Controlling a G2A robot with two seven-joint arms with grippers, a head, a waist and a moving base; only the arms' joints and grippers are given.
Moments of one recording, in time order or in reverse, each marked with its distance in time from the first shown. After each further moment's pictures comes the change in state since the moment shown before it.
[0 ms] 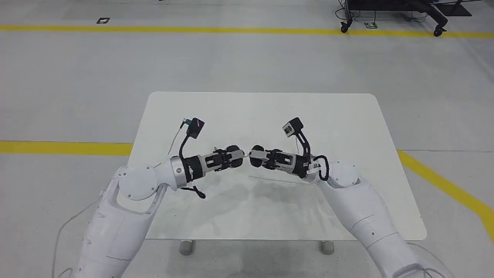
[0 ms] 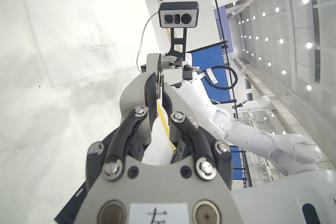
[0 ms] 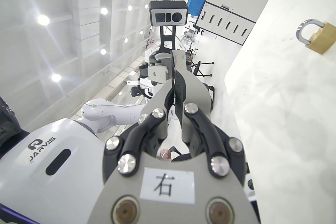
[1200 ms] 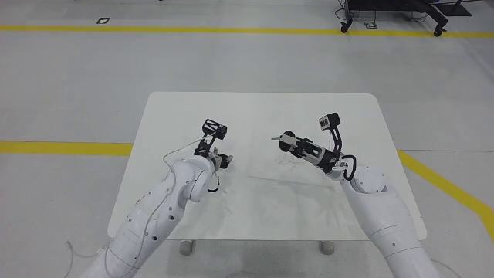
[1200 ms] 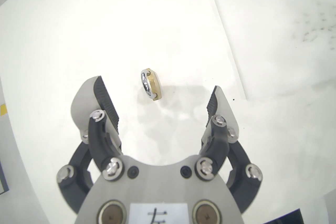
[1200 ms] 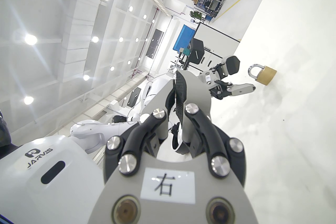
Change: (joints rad) left arm -0.215 -0.033 0.394 0.168 1.218 0.227 0.064; right arm -0.113 0.062 0.184 -0.109 -0.067 -0.026 -0.136
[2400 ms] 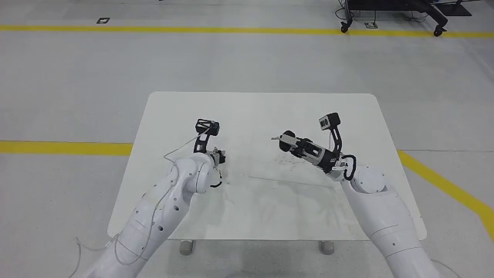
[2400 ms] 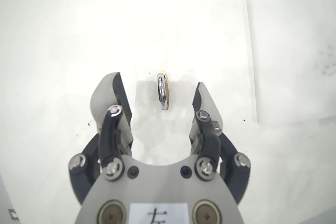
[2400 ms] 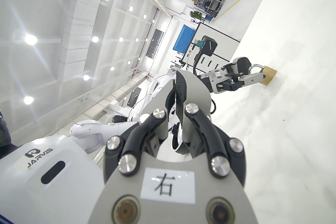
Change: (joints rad) left arm -0.031 -0.054 -0.005 0.121 -0.043 0.129 0.027; right arm 0.000 0.000 0.000 0.000 0.000 0.000 0.000
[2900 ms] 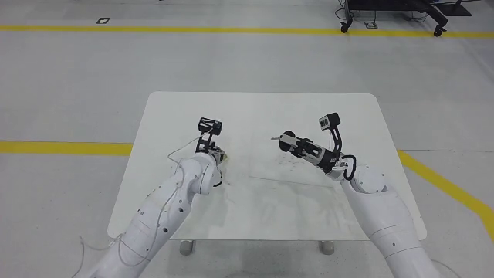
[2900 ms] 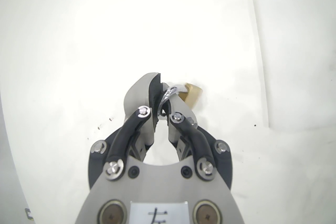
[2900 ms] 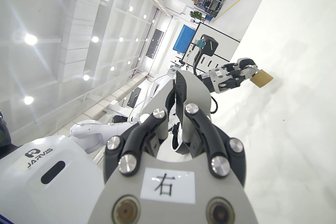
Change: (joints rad) left arm 0.006 -0.012 0.005 -0.007 0.096 -0.013 0.009; right arm 0.000 0.000 0.000 0.000 0.000 0.000 0.000
